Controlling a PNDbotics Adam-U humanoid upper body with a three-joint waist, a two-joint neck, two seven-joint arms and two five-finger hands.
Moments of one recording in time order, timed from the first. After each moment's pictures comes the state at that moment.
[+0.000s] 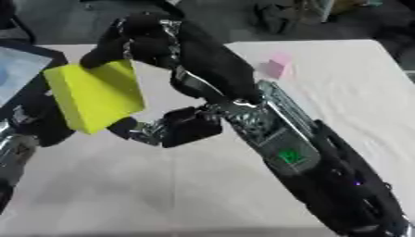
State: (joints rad) left arm -0.52 0.39 -0.39 -1.66 0.63 0.14 -0.53; right arm -0.64 -0.35 0.52 -1.98 0.54 -0.42 -0.03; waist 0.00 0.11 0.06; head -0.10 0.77
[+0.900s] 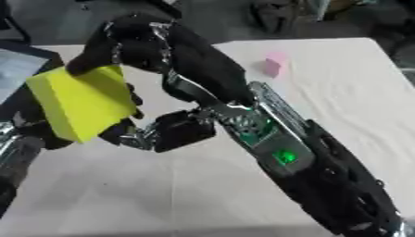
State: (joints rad) left arm -0.54 0.39 -0.42 -1.66 0.64 0.17 -0.60; right arm -0.64 -0.35 0.53 -1.98 0.52 -0.43 -0.04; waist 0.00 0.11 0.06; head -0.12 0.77
